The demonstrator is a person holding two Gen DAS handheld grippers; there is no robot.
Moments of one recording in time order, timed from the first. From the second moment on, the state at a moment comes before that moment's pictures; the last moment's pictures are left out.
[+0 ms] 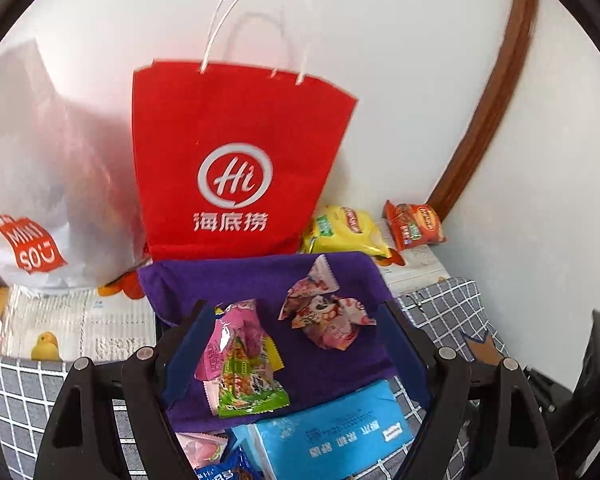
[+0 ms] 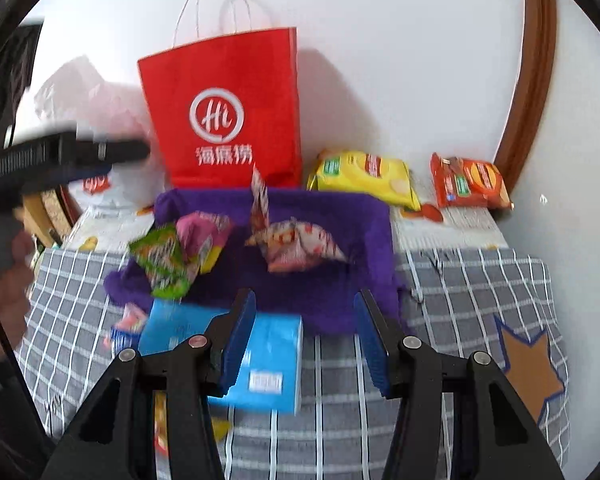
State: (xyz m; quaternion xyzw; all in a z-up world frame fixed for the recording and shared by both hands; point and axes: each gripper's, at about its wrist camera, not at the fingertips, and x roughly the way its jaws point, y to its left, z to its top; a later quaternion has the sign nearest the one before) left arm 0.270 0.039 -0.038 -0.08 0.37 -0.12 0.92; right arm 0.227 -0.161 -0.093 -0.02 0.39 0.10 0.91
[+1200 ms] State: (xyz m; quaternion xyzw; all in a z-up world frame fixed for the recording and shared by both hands) left arm 0.113 0.092 -0.147 -0.08 0.47 -0.01 0.88; right arm 0.125 -0.120 -0.167 0.00 0.45 0.17 0.87
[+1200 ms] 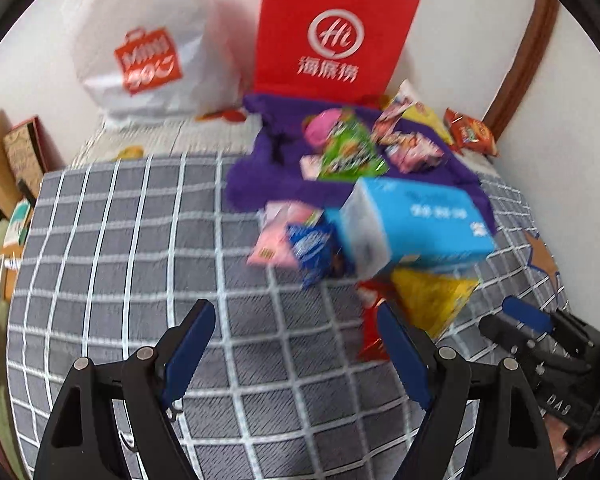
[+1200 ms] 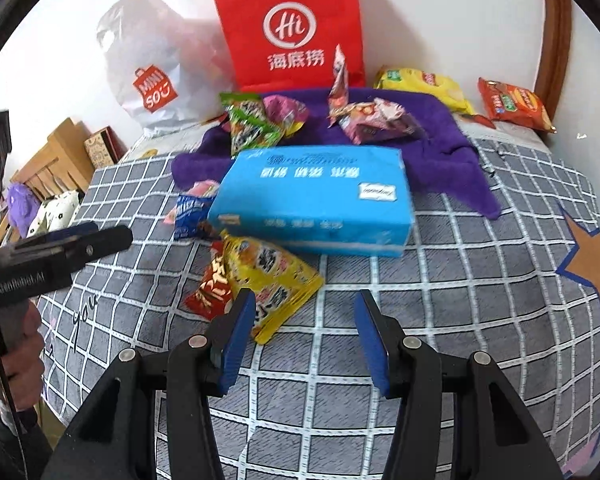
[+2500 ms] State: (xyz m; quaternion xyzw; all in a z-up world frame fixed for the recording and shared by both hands) left arm 0.104 0.105 -0.201 -0.12 0.50 -0.02 0.86; right arm 0.166 -0.092 -0.204 0.03 0.46 0.22 0.86
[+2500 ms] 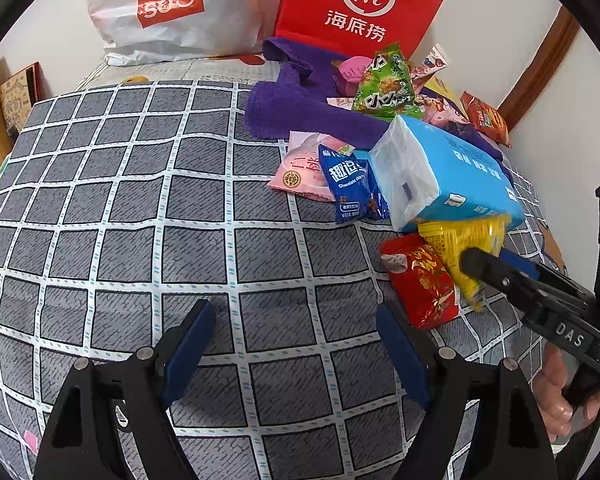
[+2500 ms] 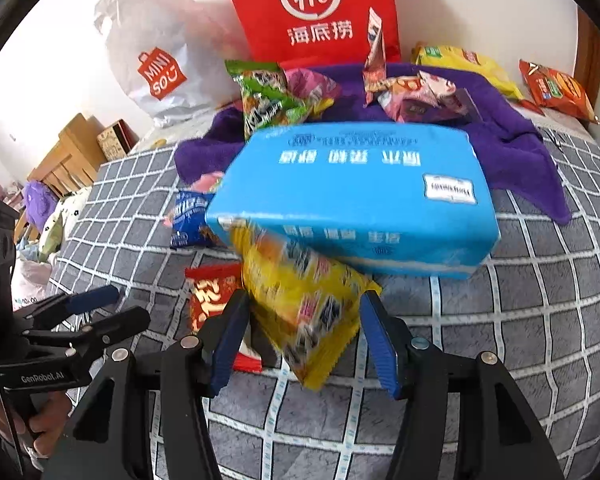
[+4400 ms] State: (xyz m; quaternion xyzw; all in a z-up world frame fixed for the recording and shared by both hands) left arm 0.132 0.004 -0.197 -0.05 0.49 -0.04 0.87; right arm 0.117 -0.205 -0.159 0.06 0.41 0.16 0.90
